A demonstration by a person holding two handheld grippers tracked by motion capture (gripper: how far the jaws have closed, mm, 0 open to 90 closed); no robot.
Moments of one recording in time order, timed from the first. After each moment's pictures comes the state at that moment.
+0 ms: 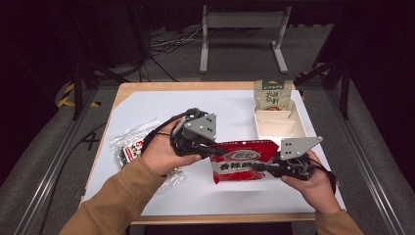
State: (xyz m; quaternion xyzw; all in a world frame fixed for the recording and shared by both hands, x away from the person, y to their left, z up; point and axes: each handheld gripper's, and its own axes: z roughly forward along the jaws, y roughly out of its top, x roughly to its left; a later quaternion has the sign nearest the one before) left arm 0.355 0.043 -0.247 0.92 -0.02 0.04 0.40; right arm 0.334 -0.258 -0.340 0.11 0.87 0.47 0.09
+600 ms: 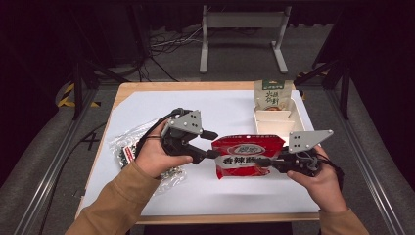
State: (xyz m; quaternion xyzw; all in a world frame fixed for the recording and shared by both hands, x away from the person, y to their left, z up) left arm 0.365 0.066 -0.268 0.89 0.05 0.05 0.45; right arm 0.334 -0.267 -0.320 0.13 0.86 0.49 0.08
